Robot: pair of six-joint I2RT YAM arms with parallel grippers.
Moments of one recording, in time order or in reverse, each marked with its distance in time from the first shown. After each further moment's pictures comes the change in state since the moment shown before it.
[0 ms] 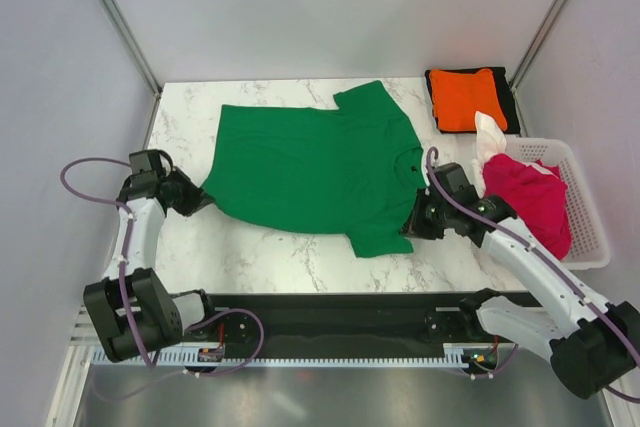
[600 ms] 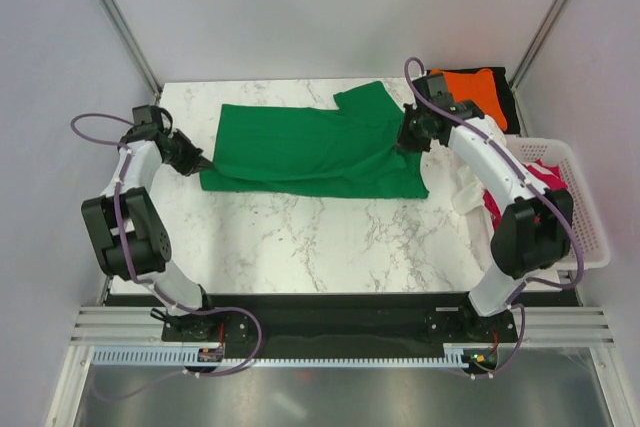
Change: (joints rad) left arm -0.028 0.473 0.427 -0.025 0.039 0.026; right arm -0.143 0.656 0.713 -0.006 0.132 -0.149
